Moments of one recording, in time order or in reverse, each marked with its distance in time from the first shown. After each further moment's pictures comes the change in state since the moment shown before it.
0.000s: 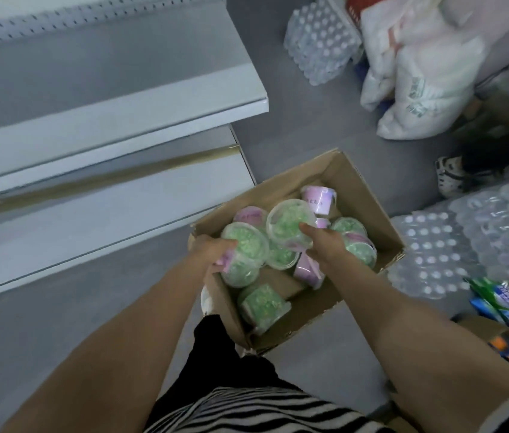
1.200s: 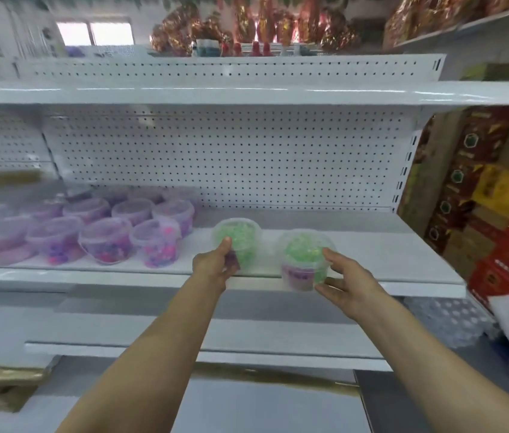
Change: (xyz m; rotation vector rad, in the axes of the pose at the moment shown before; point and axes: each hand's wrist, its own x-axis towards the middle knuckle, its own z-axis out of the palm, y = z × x) left_hand -0.234 0.170 -0.376 -1.091 0.461 0.816; right_hand -0.313 -0.270 0.244 0.162 -0.671 -0.502
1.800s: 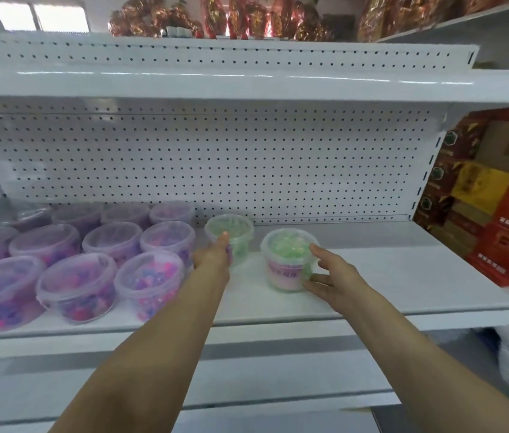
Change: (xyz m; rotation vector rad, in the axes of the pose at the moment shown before) left_hand 0.174 0.042 0.027 -0.079 0.077 -0.049; right_hand 0.109 0.002 0.113 -0.084 0.075 0.002
